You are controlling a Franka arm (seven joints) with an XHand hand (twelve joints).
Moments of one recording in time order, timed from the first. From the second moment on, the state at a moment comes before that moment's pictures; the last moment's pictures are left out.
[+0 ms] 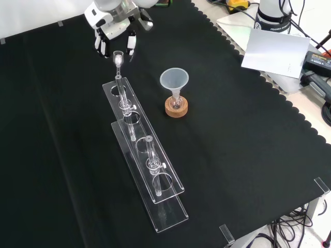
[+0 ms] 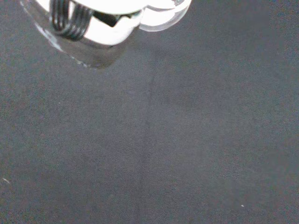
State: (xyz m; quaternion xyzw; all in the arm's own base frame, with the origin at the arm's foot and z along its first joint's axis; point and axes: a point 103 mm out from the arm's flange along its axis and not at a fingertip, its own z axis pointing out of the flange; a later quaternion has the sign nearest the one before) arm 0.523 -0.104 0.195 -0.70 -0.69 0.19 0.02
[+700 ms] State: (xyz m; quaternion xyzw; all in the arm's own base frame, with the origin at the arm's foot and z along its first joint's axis) arm 0.483 -0.093 0.259 -0.71 -0.67 0.19 -0.01
